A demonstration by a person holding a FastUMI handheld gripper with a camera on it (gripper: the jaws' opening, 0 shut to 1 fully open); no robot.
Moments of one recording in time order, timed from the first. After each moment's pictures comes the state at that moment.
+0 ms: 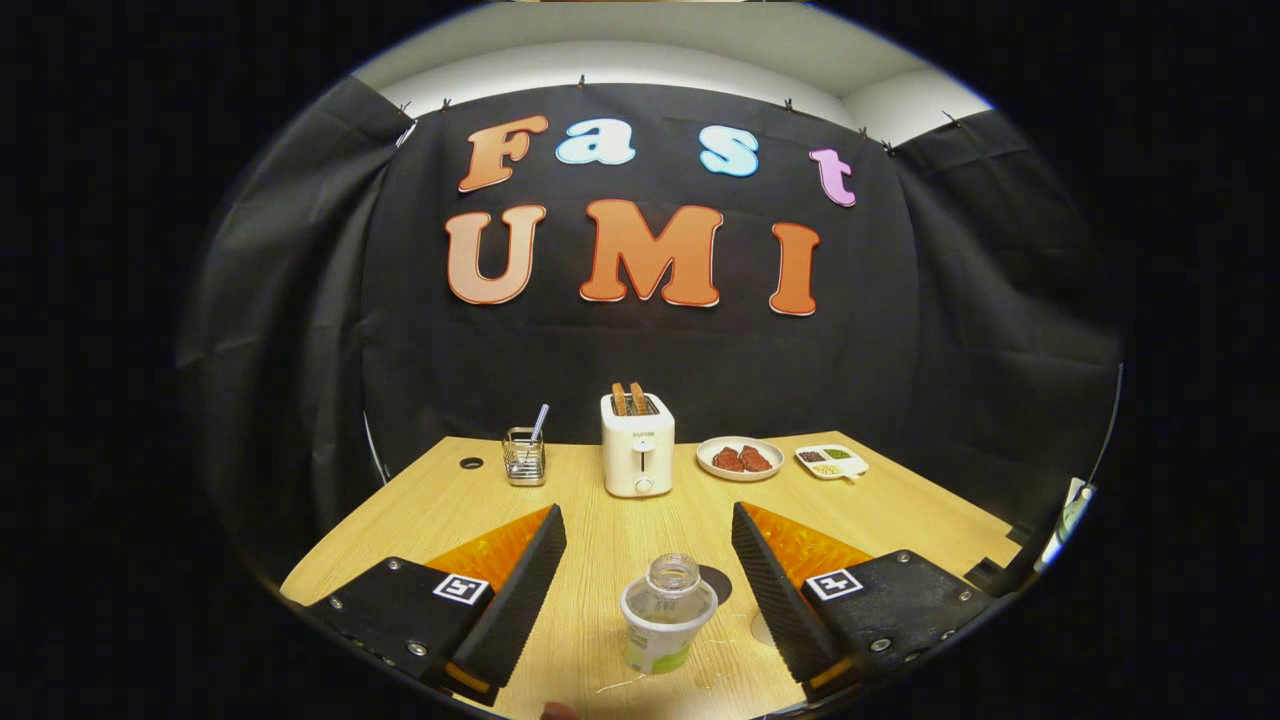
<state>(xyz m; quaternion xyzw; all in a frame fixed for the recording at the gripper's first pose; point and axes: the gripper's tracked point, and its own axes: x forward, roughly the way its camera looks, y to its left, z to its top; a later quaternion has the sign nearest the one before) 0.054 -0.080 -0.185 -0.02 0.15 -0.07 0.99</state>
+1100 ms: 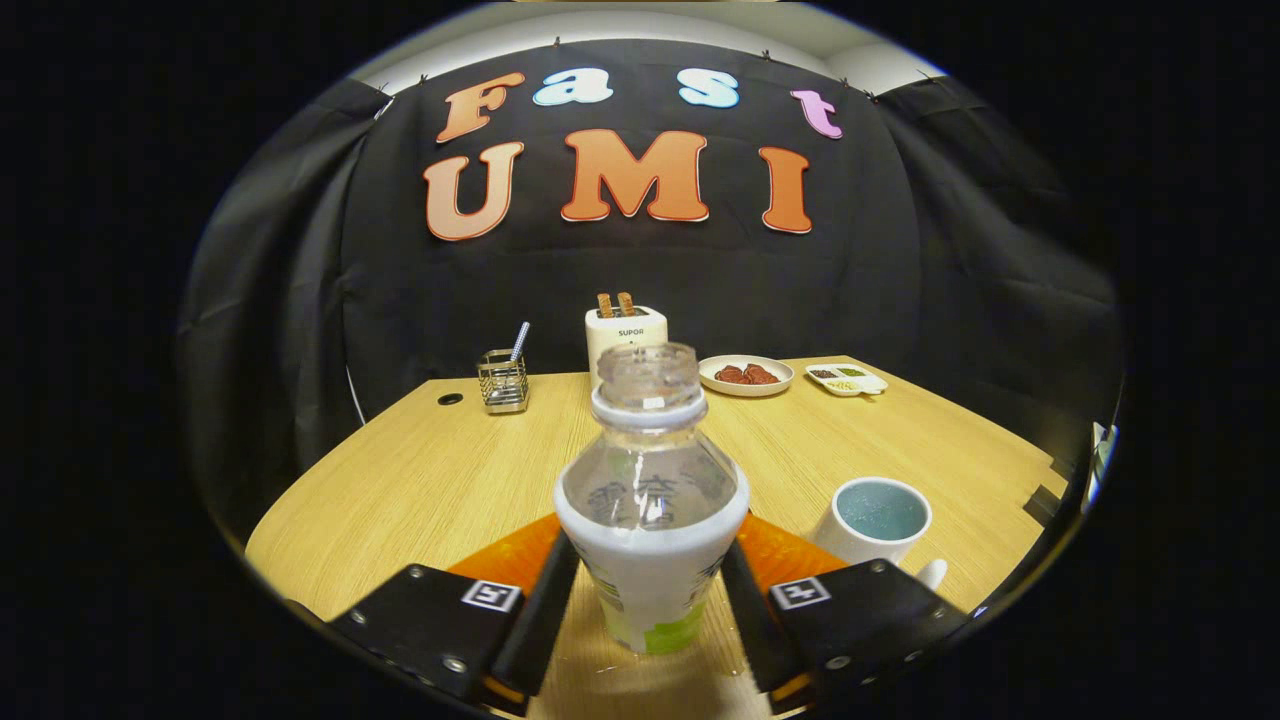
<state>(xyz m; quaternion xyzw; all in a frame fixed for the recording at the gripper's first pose) 0.057 -0.095 -0.302 0.00 0.20 -0.07 0.98</state>
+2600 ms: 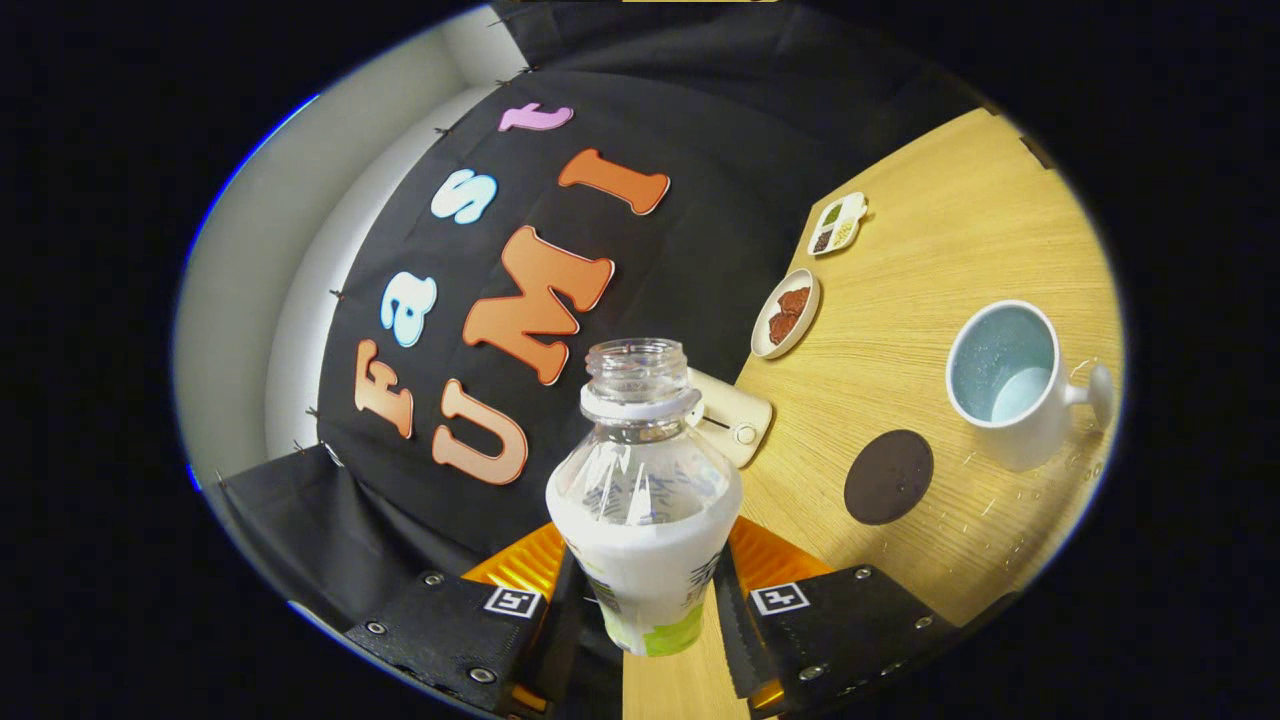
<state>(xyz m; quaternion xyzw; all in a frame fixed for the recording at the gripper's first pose) 0.101 -0.083 -0.222 0.53 0.10 -0.05 0.84</state>
